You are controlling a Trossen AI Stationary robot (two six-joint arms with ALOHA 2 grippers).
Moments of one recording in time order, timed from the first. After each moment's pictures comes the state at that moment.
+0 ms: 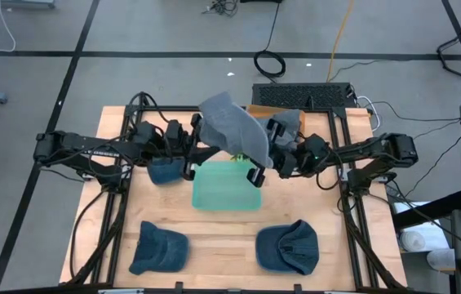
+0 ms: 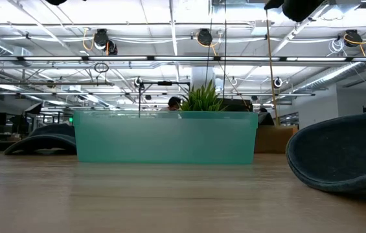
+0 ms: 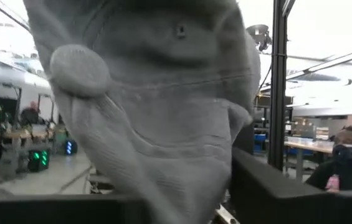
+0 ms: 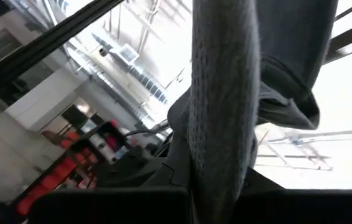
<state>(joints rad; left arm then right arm) 0.06 1.27 0.86 0.86 0.18 -0.14 0.00 1.52 0.92 1.28 -0.13 -0.74</state>
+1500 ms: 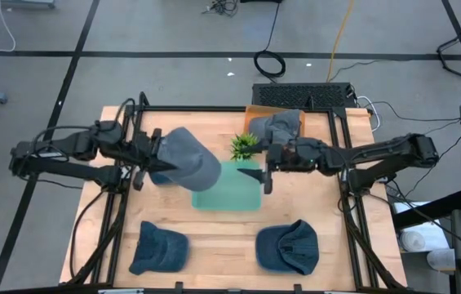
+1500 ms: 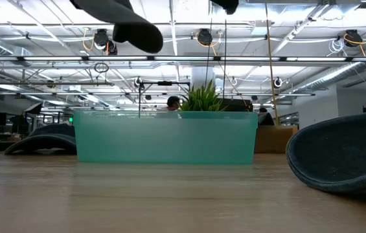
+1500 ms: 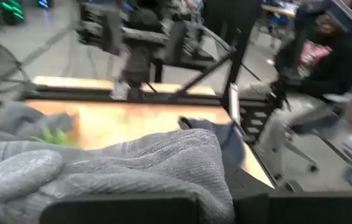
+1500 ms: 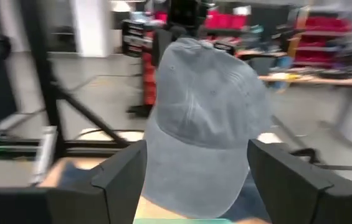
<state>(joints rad) 0.04 0.72 0.86 -0.34 0.27 -0.09 0.05 1.29 0.92 0.38 0.07 -0.02</state>
